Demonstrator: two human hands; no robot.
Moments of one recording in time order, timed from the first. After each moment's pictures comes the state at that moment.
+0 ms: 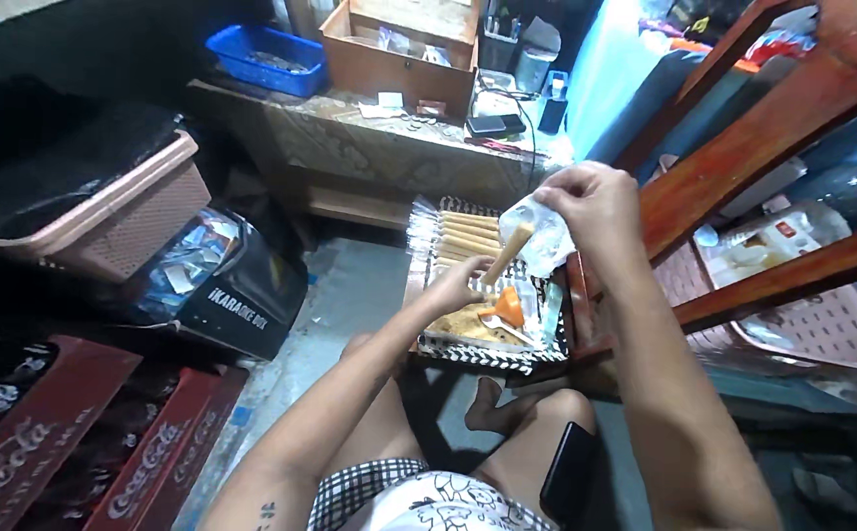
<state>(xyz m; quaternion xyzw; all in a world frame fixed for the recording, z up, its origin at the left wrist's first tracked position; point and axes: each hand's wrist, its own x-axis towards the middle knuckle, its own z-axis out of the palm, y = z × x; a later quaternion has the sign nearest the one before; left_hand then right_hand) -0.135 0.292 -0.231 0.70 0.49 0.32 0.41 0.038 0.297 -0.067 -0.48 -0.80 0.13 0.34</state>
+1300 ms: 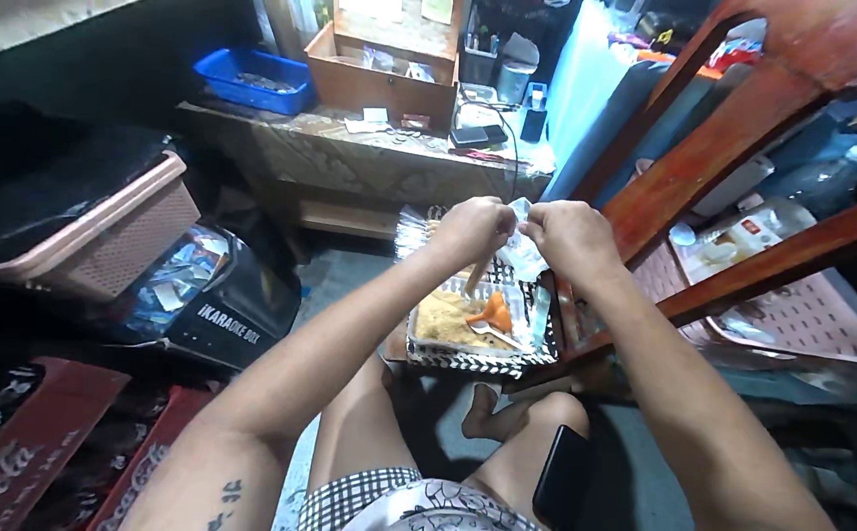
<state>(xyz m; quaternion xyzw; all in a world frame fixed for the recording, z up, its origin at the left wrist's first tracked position) -0.109 0.316 -0.113 0.83 0.48 0.24 0.12 0.051 0.299 -0.065 -0.57 -0.82 0.03 0.06</state>
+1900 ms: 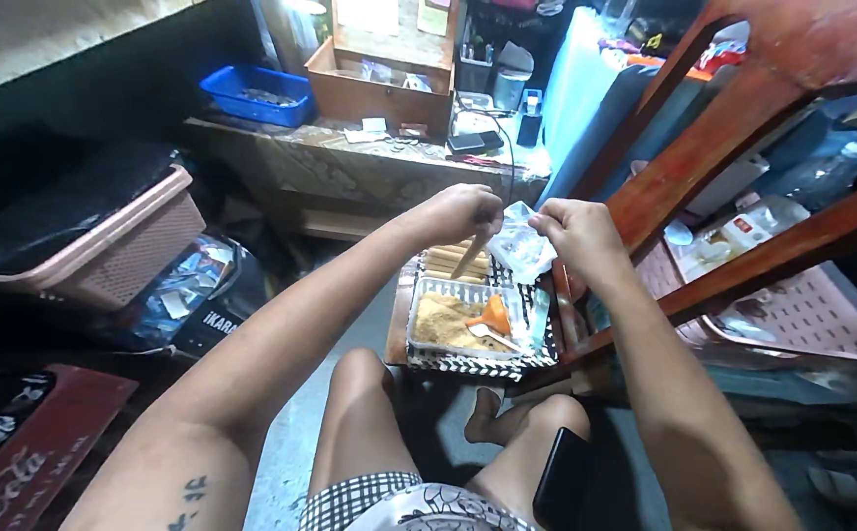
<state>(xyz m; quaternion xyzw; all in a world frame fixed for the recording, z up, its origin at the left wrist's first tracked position) -0.135 0.325 -0.084 0.88 0.40 0.19 0.17 0.080 0.305 -0.070 -0.52 -0.82 0.11 0.21</state>
